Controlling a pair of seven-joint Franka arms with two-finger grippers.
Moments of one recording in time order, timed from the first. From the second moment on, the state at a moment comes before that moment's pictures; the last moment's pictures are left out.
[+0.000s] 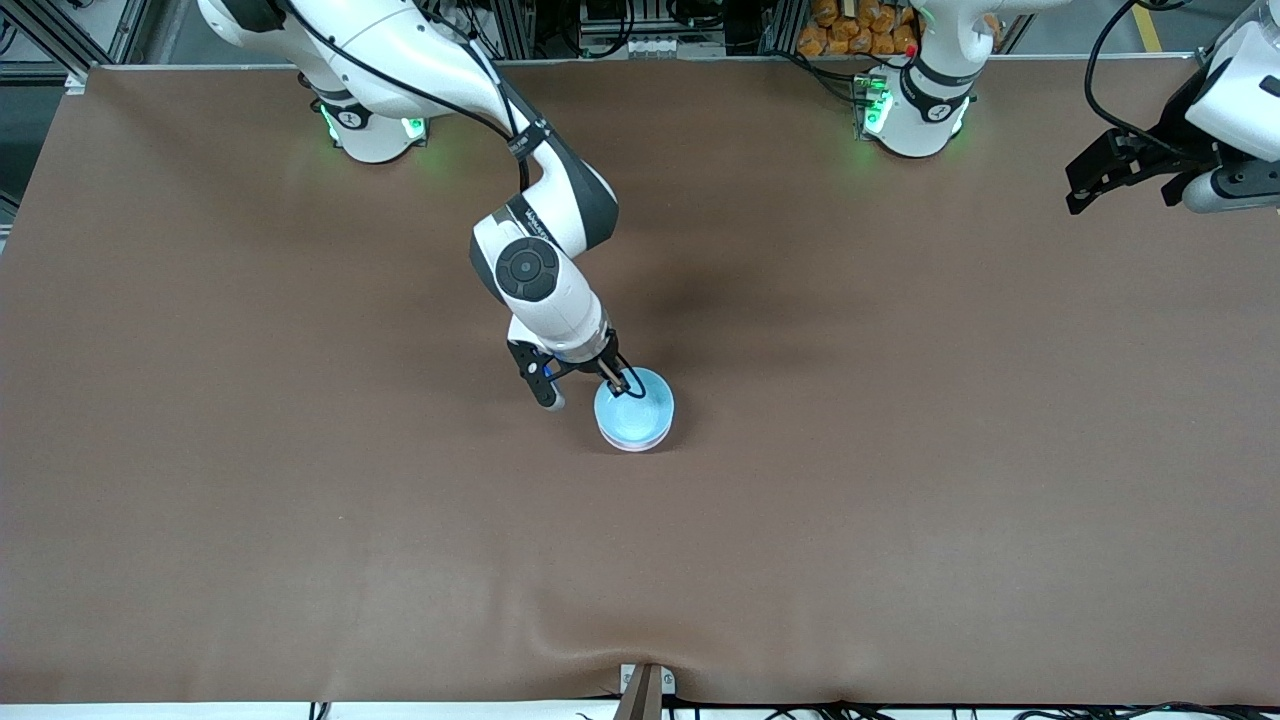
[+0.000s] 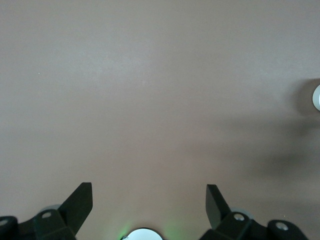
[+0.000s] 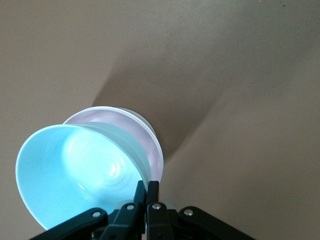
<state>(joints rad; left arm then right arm) 0.00 -0.13 -0.12 -1.63 0.03 1.48 -0.19 0.68 0.64 0.01 -1.61 0.21 2.38 1.57</state>
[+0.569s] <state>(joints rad) 0.00 -0.13 -0.12 -1.63 0.03 1.48 -0.19 0.67 0.64 -0.01 -1.59 0.16 2.38 1.57</state>
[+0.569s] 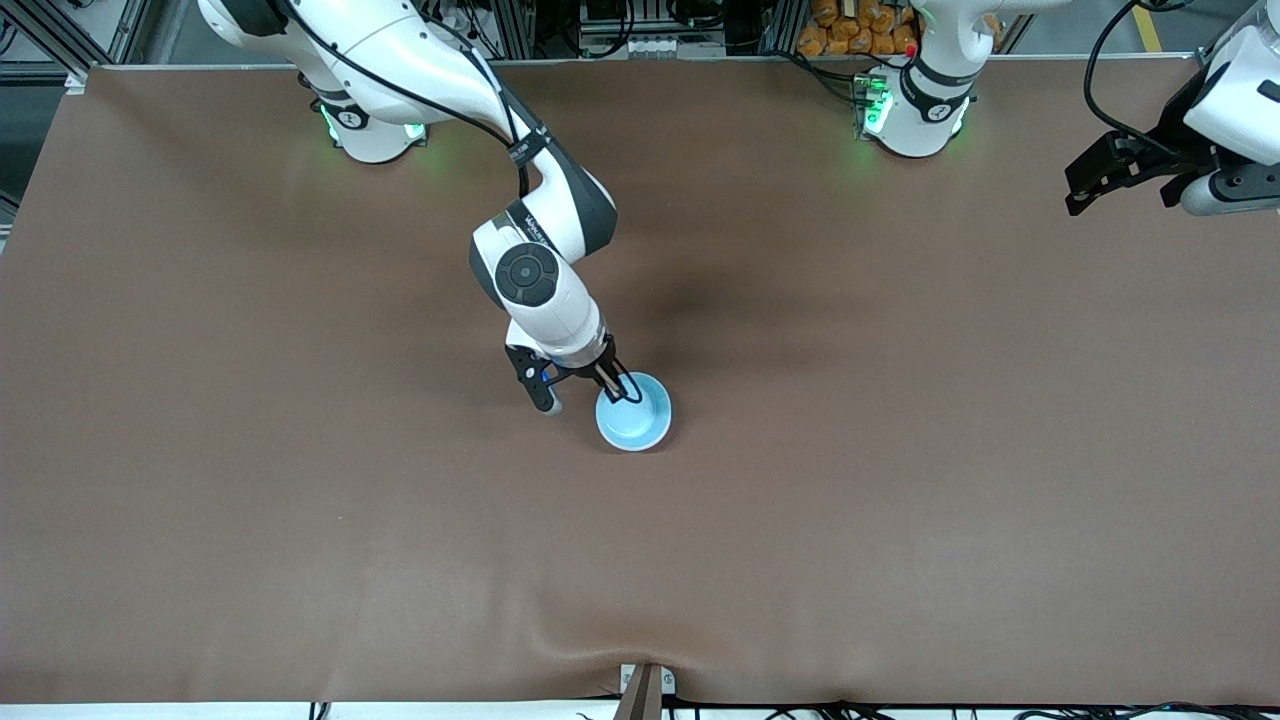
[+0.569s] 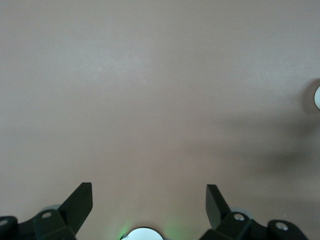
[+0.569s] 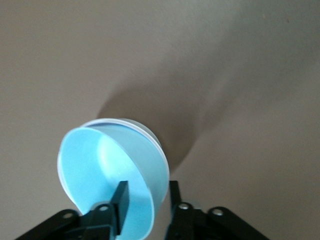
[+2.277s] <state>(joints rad) 0.00 -0.13 -0.12 -1.63 0.03 1.48 -0.19 -0.04 0.10 0.00 -1.60 0.05 1.64 0.06</state>
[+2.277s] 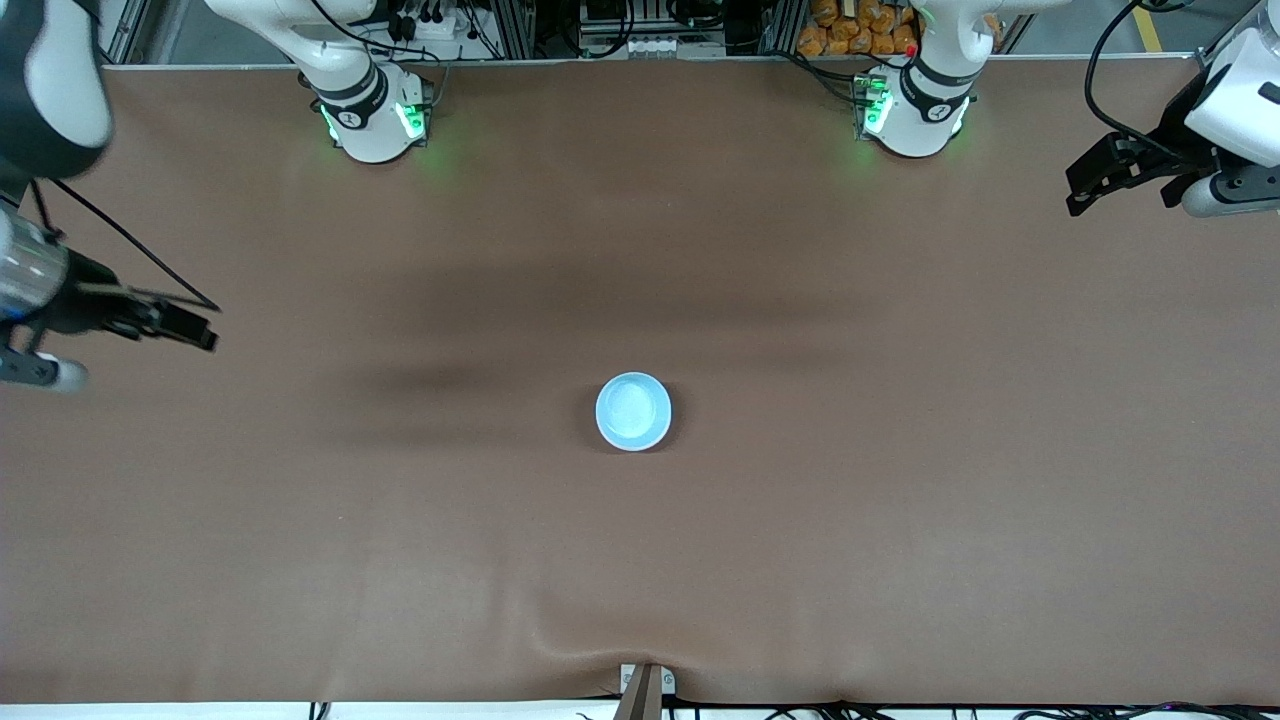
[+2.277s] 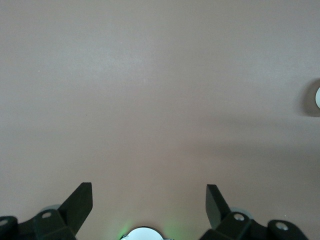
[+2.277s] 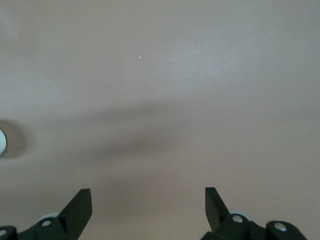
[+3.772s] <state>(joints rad) 0.00 -0.13 -0.12 -1.63 0.03 1.48 -0.19 -0.02 0.00 0.02 -1.48 -0.01 1.42 0.05</state>
